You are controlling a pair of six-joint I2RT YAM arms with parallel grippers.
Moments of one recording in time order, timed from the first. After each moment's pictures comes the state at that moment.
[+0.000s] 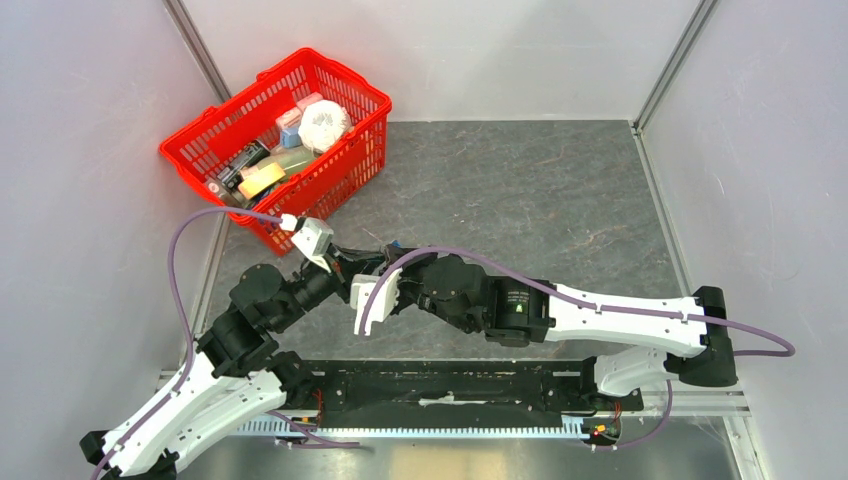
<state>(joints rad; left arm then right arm) -0.80 0.49 0.71 -0.23 0.03 -0.25 1.40 1.36 1.30 -0.17 0.46 -0.89</state>
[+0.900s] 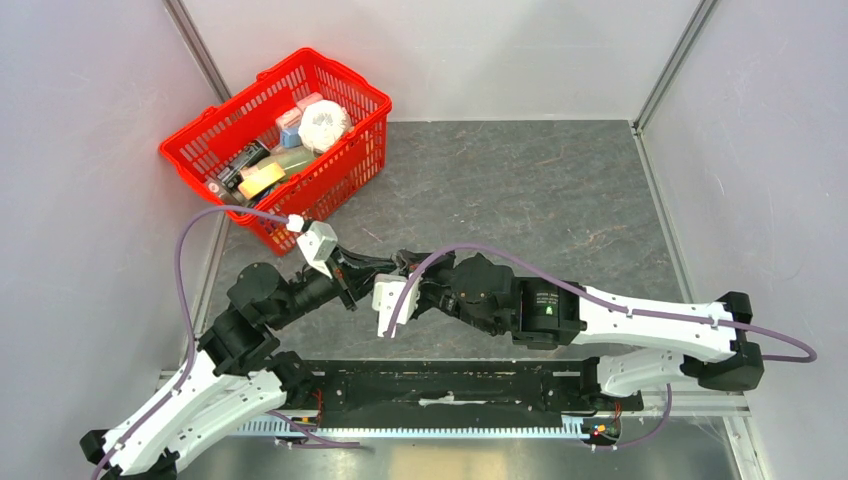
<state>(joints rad) -0.80 0.50 0.72 -0.18 0.21 -0.25 1.41 1.25 1.28 -0.24 0.43 -0.81</state>
